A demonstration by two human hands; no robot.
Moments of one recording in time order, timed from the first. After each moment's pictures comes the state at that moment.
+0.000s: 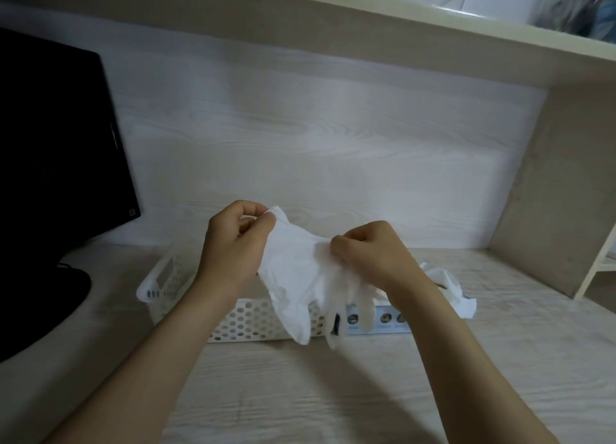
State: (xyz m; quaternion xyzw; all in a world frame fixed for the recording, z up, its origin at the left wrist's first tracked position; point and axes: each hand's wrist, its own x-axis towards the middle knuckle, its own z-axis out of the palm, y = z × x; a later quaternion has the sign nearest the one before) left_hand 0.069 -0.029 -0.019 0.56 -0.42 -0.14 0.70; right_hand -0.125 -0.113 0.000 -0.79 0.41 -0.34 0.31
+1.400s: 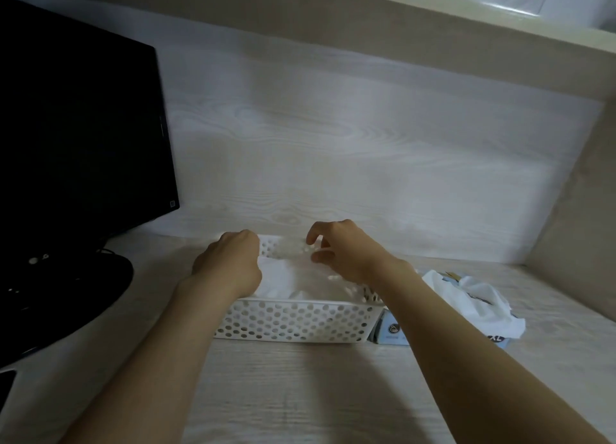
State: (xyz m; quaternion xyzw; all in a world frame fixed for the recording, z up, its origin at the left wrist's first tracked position) left_hand 0.138 -0.004 -0.029 0.85 -0.49 -0.04 0.20; right_hand -0.020 -0.164 -0.018 -0.94 0.31 -0.14 0.04
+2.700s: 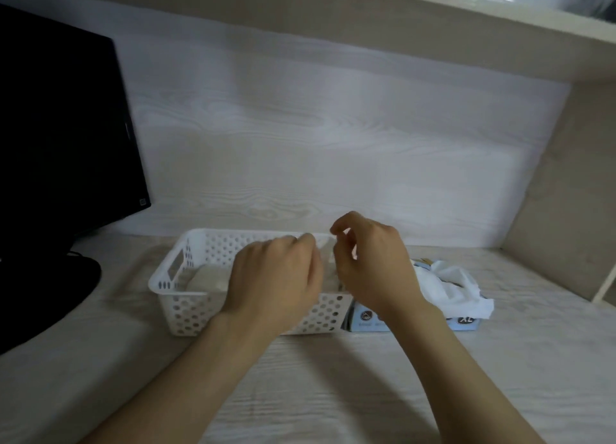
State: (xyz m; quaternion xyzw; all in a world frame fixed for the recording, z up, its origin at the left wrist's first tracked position) left_hand 0.042 -0.015 -0.046 0.66 -0.62 0.30 0.31; right_hand -0.098 -0.118 -0.036 -0.84 0.29 -0.45 -0.01
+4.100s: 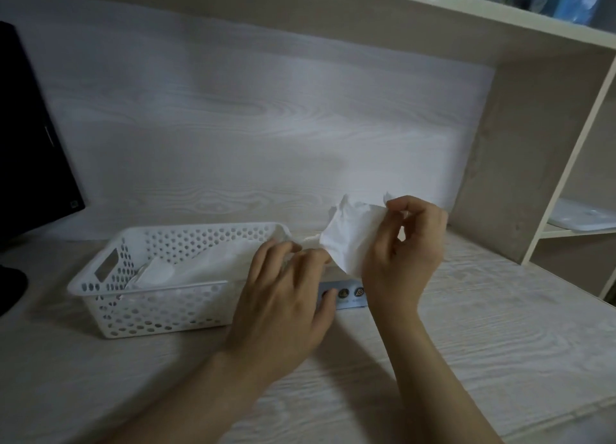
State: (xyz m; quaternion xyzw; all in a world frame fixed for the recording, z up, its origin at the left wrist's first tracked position) left_hand -0.041 -0.021 -0.088 0.53 -0.70 0.29 0.38; right_hand -0.174 -0.117 -0.052 -0.54 0.30 -0.78 0.01
